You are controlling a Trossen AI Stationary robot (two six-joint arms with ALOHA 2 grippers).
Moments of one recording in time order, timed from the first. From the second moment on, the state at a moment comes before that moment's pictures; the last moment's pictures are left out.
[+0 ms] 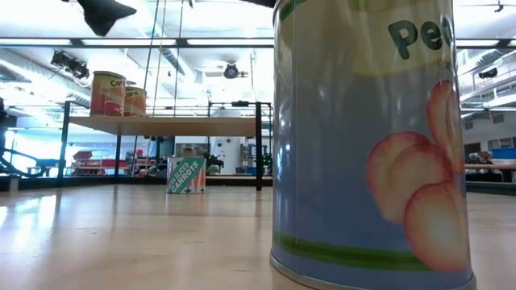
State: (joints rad) left arm -0.01 0.49 0.73 -0.50 0.07 -0.23; right arm 0.11 1.54 1.16 0.18 0.11 -0.02
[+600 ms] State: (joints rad) left arm -0.12 0.48 0.73 -0.85 0.06 -0.31; right arm 0.10 1.50 1.29 -0.42 0.31 0.22
